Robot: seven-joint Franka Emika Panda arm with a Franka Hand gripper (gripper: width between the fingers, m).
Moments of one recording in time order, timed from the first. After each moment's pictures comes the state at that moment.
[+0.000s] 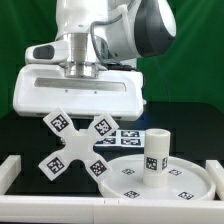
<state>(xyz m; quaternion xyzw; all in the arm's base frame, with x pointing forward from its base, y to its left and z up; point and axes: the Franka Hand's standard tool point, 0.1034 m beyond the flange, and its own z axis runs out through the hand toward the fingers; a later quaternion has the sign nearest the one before) 0.596 -0.092 0.081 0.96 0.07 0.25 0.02</state>
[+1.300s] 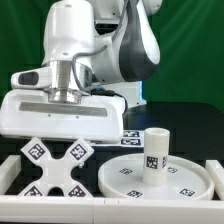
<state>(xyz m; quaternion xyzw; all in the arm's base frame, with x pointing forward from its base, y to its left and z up) 0.586 -0.124 0.042 0.96 0.06 0.26 0.04</state>
